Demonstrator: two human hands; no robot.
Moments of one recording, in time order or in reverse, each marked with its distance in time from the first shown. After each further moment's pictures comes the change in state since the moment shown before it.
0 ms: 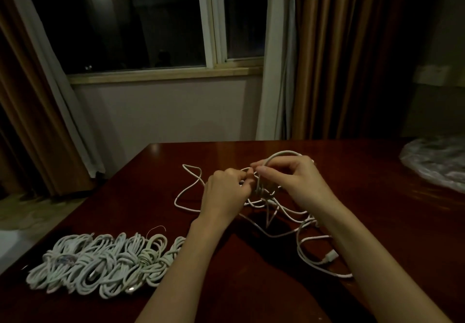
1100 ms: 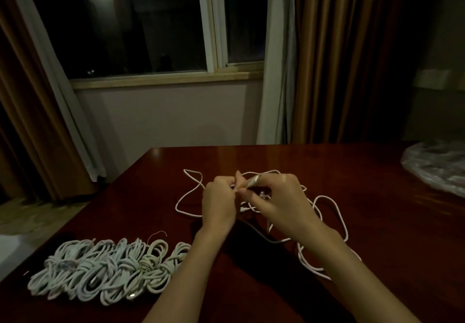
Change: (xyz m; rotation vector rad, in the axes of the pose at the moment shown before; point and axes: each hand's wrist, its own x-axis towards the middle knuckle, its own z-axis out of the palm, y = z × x) left_hand -0.002 -0.014 0.011 -0.224 0.163 -0.159; right_hand -0.008 0.007 0.029 -0.536 0.020 -0.298
